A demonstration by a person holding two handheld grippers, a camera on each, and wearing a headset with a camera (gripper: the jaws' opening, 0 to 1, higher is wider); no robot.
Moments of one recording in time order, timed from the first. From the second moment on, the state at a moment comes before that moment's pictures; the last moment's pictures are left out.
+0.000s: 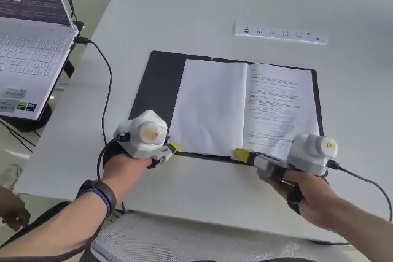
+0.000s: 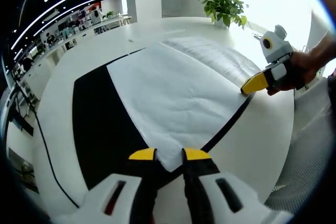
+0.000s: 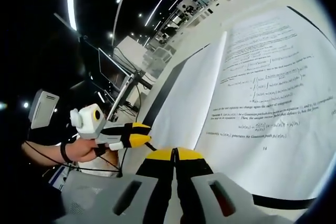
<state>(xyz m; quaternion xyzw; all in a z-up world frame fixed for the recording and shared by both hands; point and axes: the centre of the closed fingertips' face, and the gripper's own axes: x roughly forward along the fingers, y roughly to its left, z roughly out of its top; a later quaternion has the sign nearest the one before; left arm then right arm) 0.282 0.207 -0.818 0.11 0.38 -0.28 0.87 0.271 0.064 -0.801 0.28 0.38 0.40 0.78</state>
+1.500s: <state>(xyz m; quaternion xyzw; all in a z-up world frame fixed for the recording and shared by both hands) 0.275 0.218 -0.716 0.06 0.31 -0.28 0.91 0.272 -0.077 -0.719 0.13 0.29 0.33 0.89</state>
